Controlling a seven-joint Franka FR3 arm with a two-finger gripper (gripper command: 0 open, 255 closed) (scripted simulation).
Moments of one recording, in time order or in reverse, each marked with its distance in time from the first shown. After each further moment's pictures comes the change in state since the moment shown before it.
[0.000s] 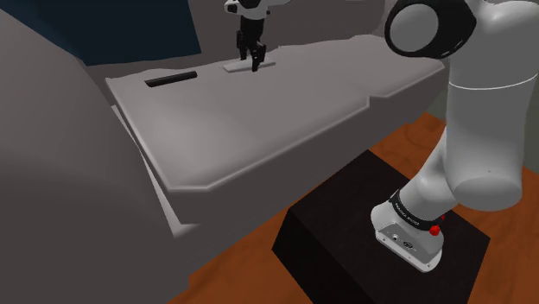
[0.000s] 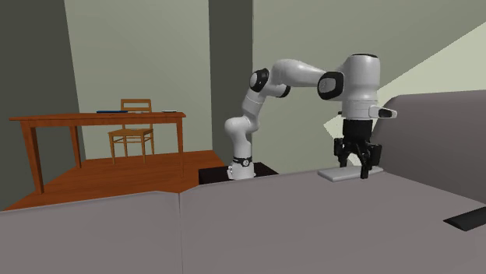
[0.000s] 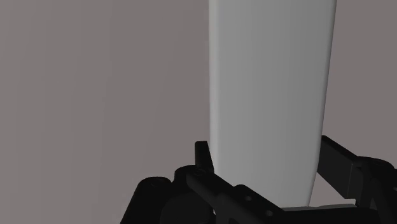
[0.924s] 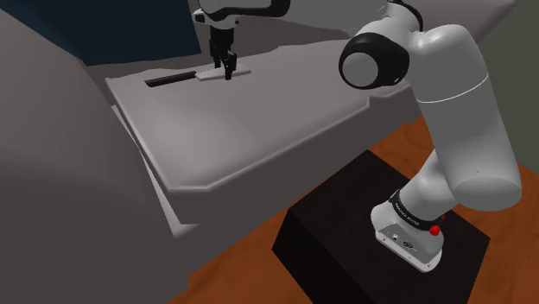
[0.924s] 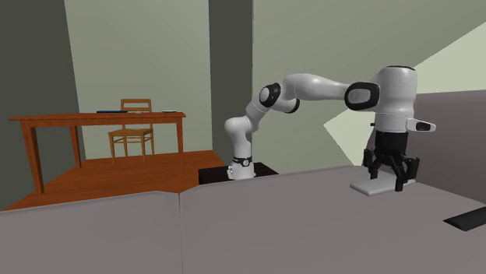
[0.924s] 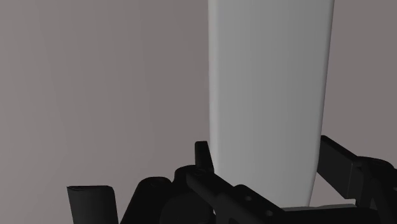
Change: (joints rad) arm 0.001 0.291 0.052 0.408 0.038 -0.113 0.117
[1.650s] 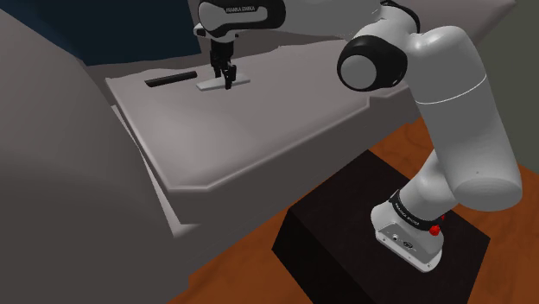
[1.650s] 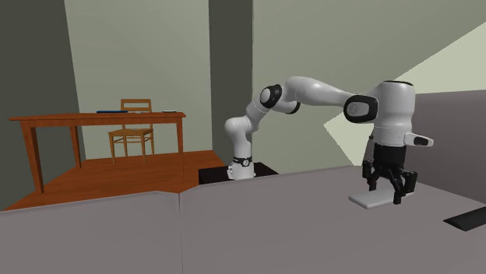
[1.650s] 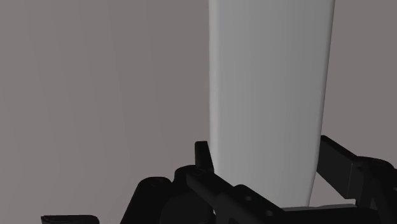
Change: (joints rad) arm 0.010 0.013 0.003 -0.080 0.006 0.091 -0.007
